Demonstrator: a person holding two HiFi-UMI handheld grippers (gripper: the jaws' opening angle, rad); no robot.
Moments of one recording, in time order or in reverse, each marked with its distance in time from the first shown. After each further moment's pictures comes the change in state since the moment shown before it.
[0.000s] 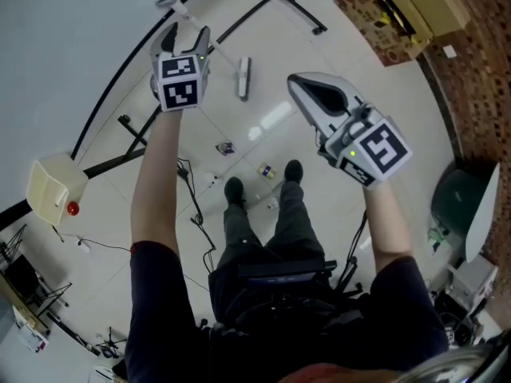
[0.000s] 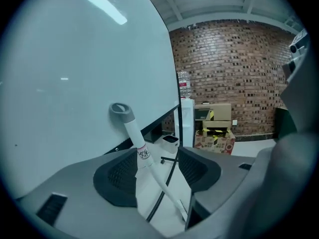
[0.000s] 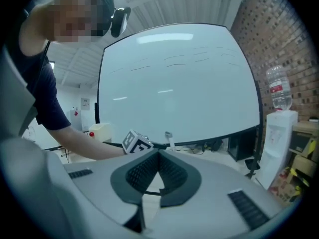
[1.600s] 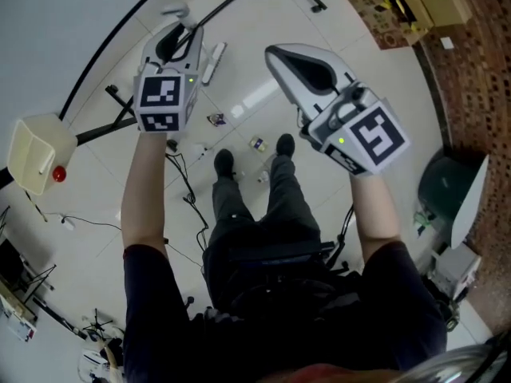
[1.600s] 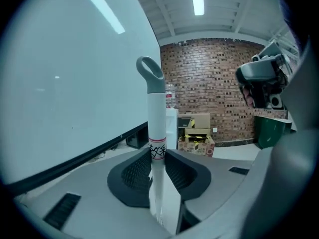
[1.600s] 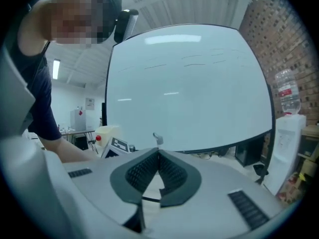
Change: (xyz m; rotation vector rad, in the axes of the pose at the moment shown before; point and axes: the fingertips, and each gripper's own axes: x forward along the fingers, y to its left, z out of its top) left arm -0.121 -0.012 -0.022 0.014 -0.114 -0.171; right arm 0.036 0.086 0.022 -0.049 -0.037 0.038
